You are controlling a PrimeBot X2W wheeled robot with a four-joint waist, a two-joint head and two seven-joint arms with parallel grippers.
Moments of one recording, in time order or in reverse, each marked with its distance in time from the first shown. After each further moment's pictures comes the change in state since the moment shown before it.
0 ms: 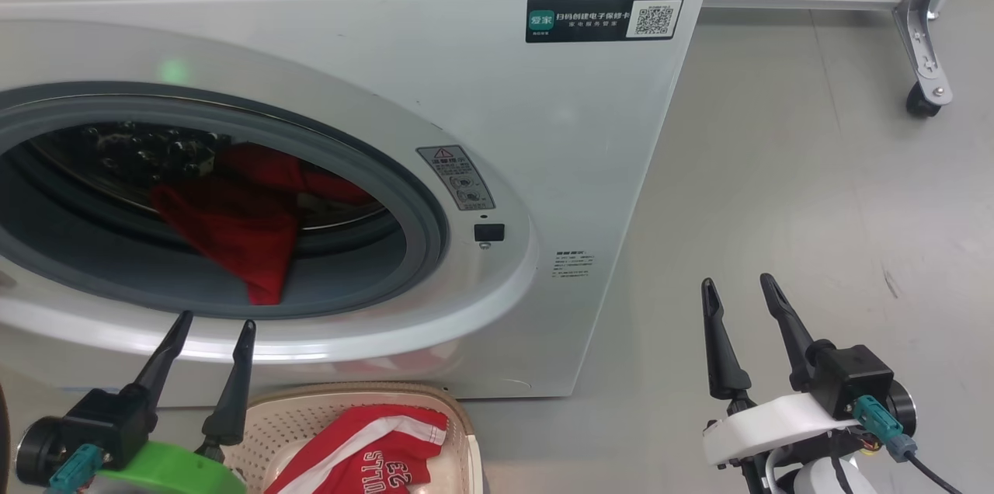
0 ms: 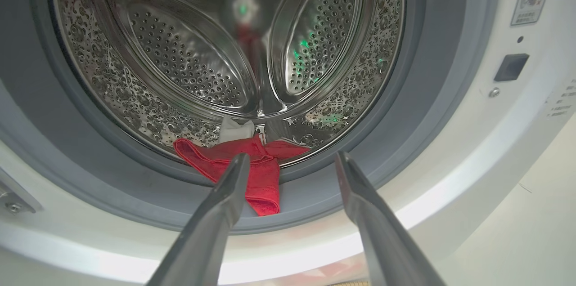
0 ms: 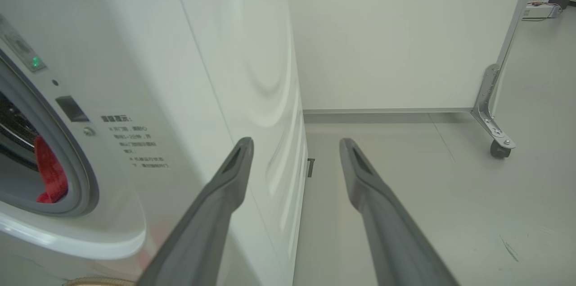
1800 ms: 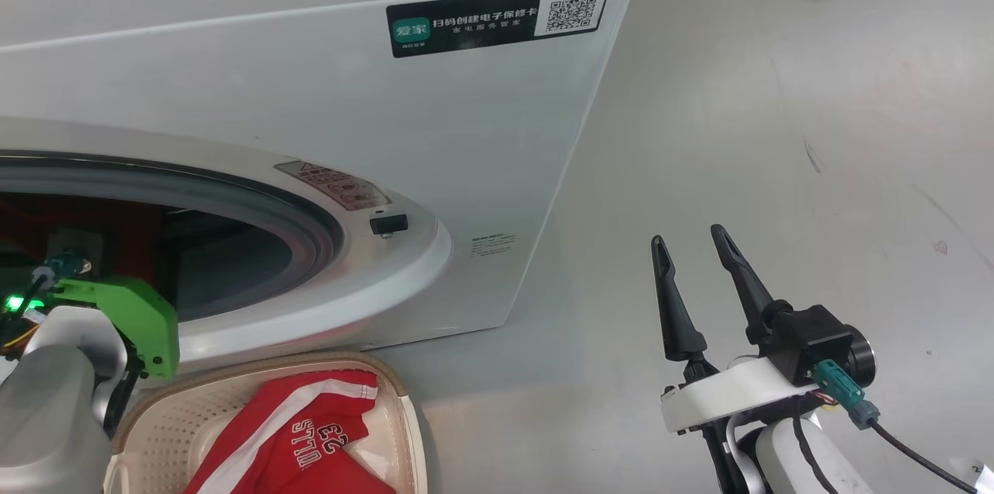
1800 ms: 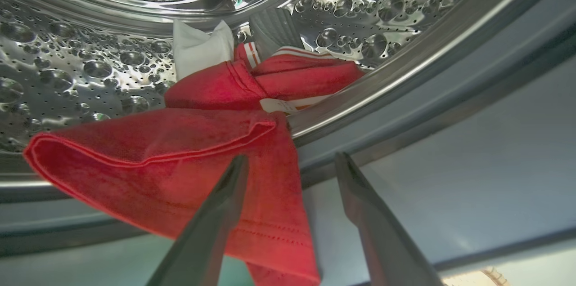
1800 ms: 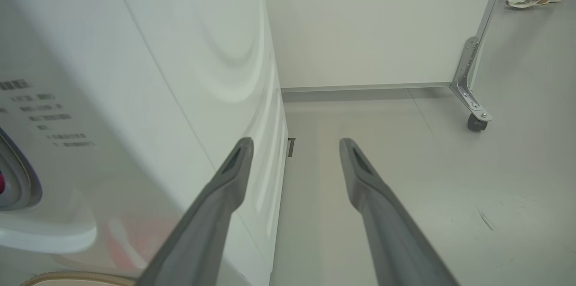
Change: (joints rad) left arm -0.530 0.063 -0.152 0.616 0.031 0.019 0.187; right arm -0.101 -0.001 0.113 -0.024 0.002 -0.027 0.000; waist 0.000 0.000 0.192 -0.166
